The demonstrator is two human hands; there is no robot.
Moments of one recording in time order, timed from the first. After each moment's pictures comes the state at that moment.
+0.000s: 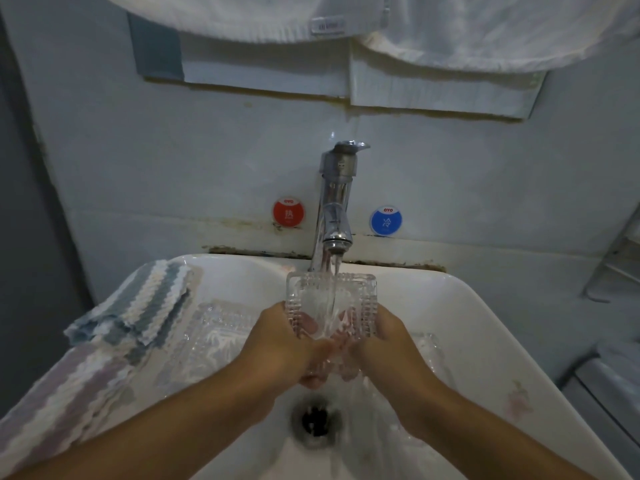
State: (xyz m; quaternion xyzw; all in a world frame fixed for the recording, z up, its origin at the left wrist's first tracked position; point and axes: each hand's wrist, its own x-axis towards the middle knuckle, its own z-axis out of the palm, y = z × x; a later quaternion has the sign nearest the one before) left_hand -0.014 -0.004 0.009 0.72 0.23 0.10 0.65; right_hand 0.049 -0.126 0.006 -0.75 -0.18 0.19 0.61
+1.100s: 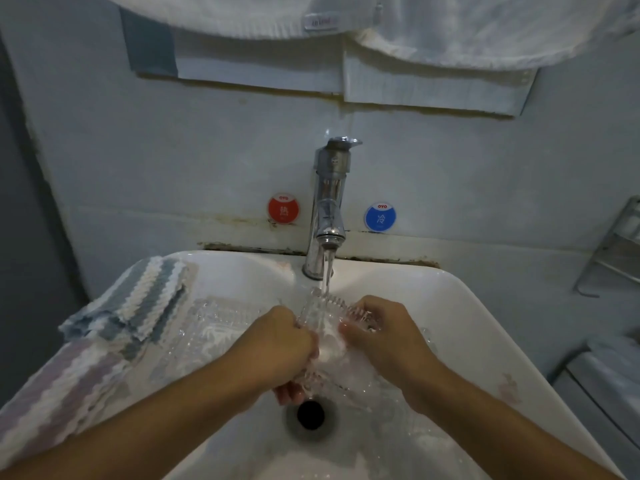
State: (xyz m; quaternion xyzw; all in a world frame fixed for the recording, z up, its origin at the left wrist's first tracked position) left_hand -0.012 0.002 0.011 0.82 0.23 0.01 0.52; right_hand 0.070 -0.136 -0.001 -0.84 -0.19 0.09 0.50
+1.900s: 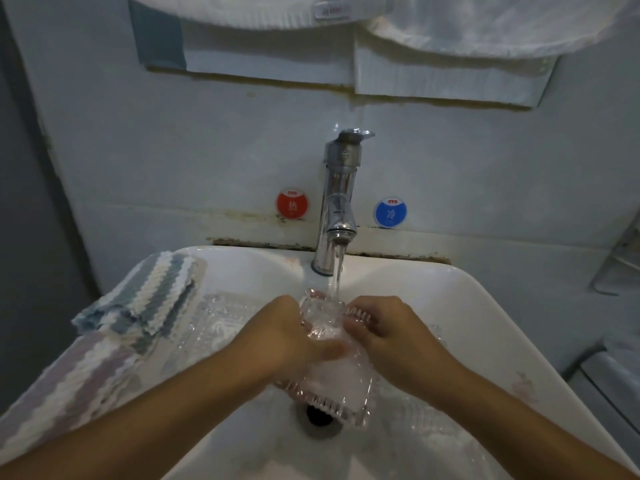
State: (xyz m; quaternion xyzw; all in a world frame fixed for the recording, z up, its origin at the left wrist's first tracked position) left_hand -0.008 0.014 0.006 0.86 0.20 0.03 0.46; right_hand 0.068 -0.136 0.009 -0.87 -0.35 0.05 0.34
